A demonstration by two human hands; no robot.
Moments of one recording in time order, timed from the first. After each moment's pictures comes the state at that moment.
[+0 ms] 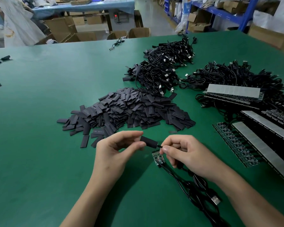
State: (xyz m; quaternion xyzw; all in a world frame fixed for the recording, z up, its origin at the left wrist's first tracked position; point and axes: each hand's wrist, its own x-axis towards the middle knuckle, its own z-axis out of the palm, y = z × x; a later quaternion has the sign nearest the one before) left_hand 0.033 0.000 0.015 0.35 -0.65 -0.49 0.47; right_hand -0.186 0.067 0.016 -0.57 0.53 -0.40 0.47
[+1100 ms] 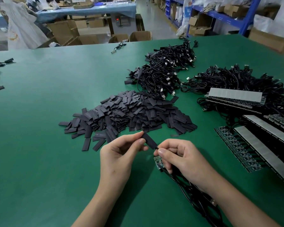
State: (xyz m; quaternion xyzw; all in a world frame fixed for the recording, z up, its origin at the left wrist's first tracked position) left_hand 0.017 0.007 0.010 0.37 -0.57 -0.51 0.53; right_hand -0.162 0.068 0.014 -0.50 0.51 -0.48 0.50
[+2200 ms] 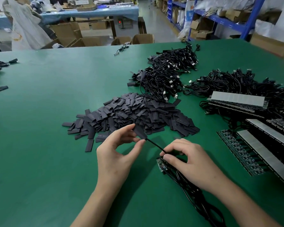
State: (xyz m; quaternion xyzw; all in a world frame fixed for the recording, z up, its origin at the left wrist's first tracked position) left_hand 0.030 -0.005 0.009 0.40 -0.66 -0.33 0.54; right_hand -0.177 0.068 0.011 -0.65 0.62 -0.36 0.25
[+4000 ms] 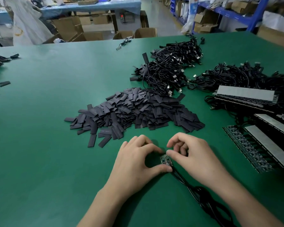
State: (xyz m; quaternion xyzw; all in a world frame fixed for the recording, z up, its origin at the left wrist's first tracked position) left_hand 0.026 0.004 0.004 0.39 -0.88 -0.19 0.20; right_hand -0.168 0.062 0.010 -0.58 0.69 -0.34 0.25
